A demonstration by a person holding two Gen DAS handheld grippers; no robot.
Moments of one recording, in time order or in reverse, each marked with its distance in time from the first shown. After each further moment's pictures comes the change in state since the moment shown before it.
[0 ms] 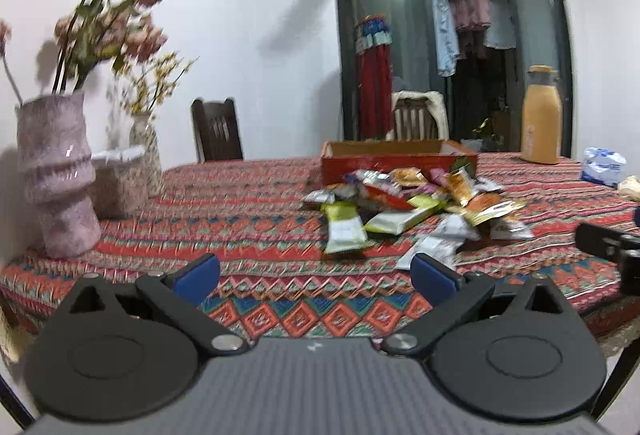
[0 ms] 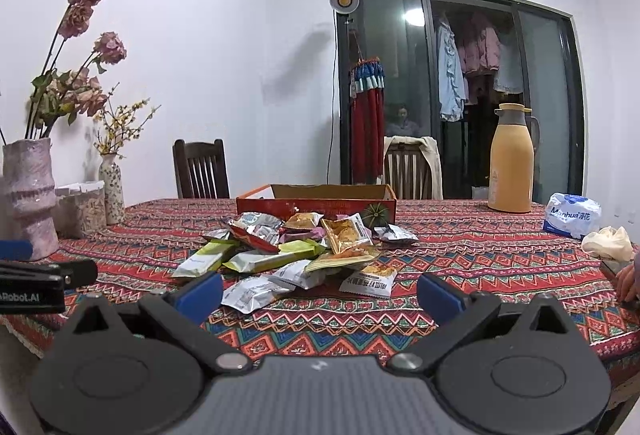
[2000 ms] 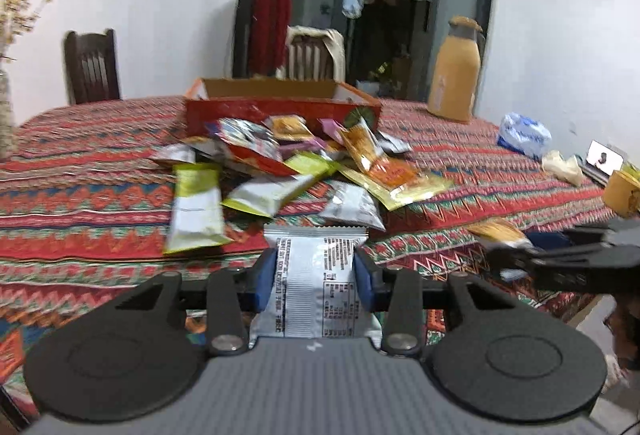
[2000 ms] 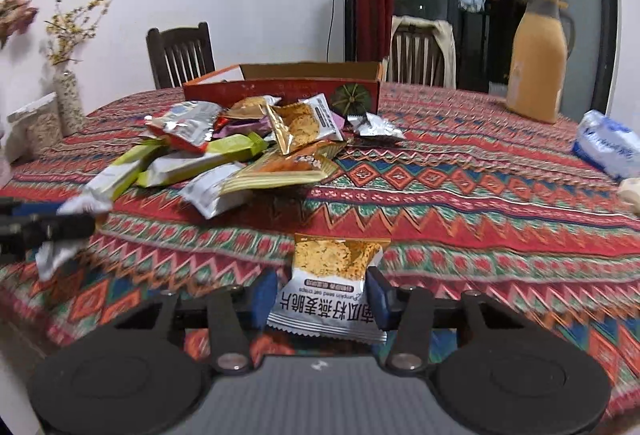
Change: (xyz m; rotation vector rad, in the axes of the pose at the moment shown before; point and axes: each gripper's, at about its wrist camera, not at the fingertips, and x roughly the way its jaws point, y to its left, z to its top) left arm 0.098 -0.045 0.026 0.000 0.201 -0.357; right arm 0.109 -0.075 0.009 -0.011 0.388 0.045
